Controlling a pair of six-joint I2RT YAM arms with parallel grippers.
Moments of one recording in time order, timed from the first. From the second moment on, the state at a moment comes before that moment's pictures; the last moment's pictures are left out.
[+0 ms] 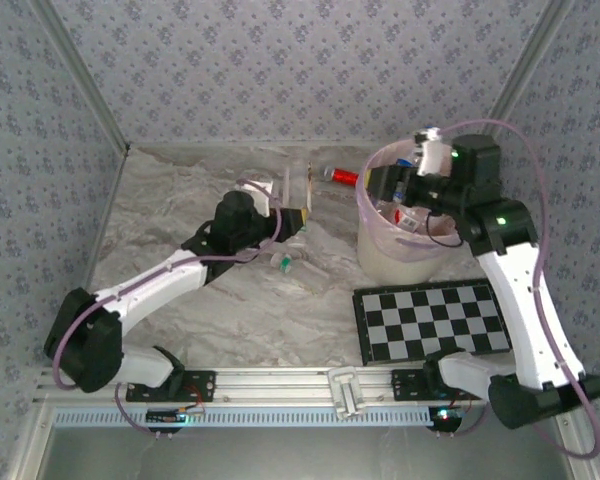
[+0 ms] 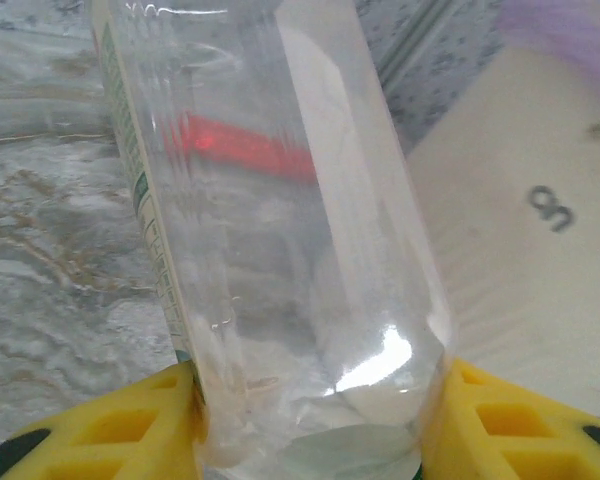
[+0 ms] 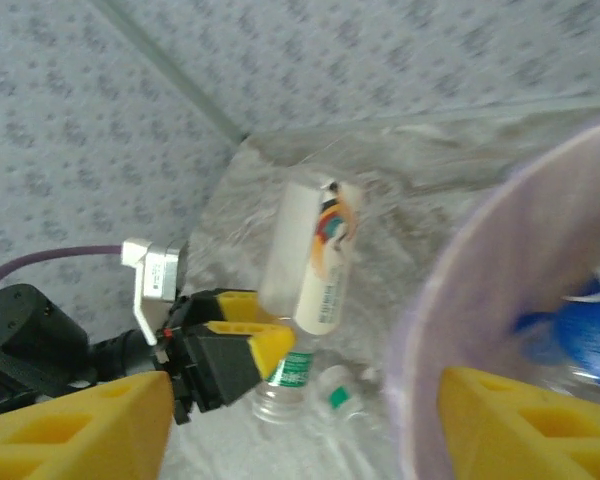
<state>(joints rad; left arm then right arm) -0.67 1.34 0.88 0.14 0.17 -0.55 0.28 1.17 1.51 -0.79 -0.48 0.38</state>
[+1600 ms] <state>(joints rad) -0.77 1.16 0.80 0.15 0.16 -0.45 0.31 1.36 1.75 -0.82 -0.37 0.36</state>
